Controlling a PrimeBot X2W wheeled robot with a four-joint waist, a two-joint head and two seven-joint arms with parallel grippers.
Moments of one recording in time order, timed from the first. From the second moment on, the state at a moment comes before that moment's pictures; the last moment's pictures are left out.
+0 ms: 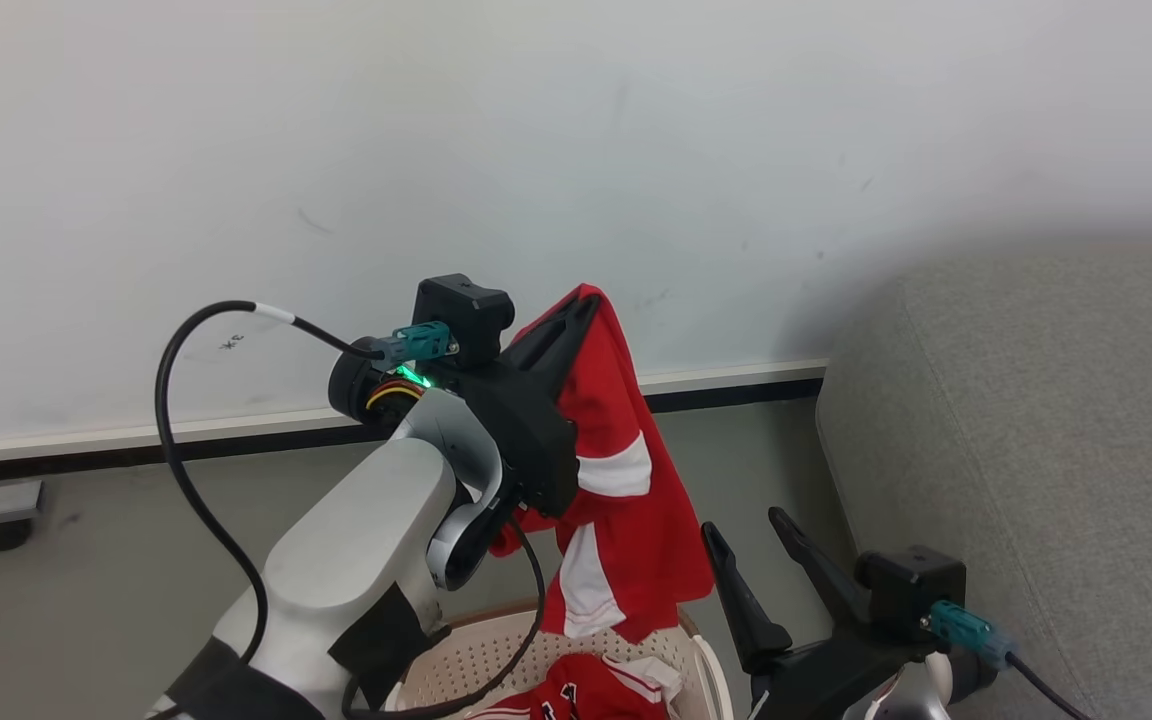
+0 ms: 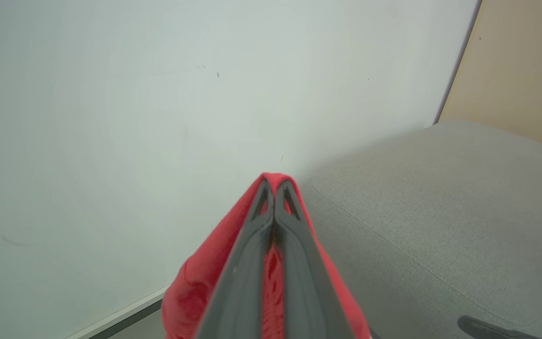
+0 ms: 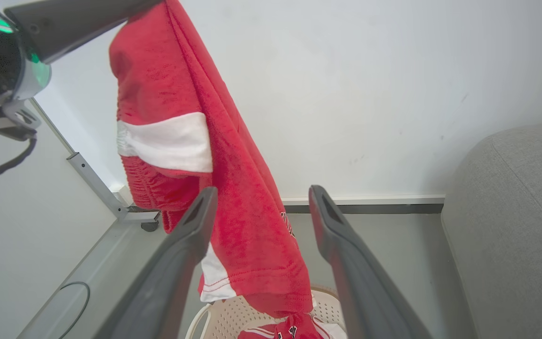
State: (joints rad) left arm -0.92 0.07 -0.78 0.53 -0.66 0.03 -0.03; right arm -0.08 -0.05 0.38 0.00 0.24 0.13 0.08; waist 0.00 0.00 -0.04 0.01
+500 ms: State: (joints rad) left arm -0.90 0.06 -0.85 0.39 -0.71 0.01 0.07; right arm -0.13 -0.05 0.34 0.06 0.23 0.13 0.13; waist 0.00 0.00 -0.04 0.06
